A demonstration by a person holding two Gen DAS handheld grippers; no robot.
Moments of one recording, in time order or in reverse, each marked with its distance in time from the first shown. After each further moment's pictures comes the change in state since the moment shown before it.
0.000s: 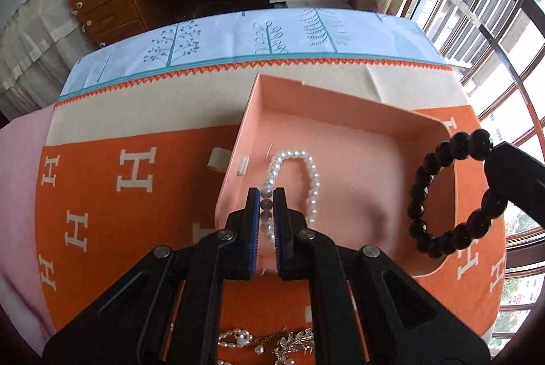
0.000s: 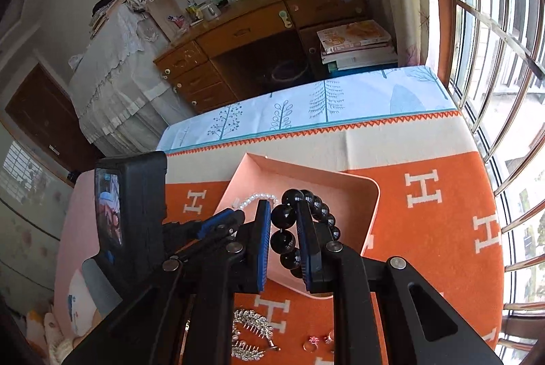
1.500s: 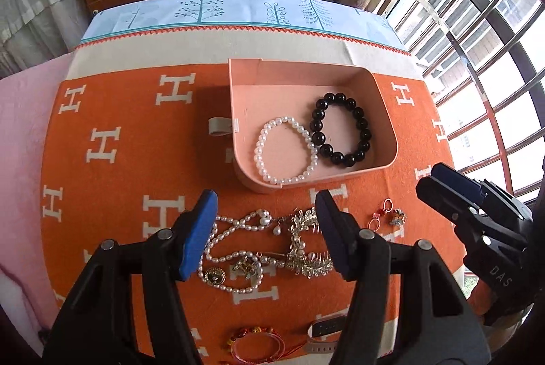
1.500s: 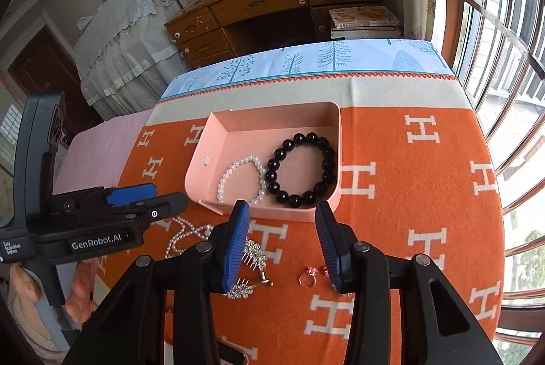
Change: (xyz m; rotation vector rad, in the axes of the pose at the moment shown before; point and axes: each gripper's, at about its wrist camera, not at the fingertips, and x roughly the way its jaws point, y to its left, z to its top) left arm -0.100 0.060 -0.074 -0.060 0.029 -0.183; right arm -0.004 -0.003 -0.098 -0.122 0.059 -0.013
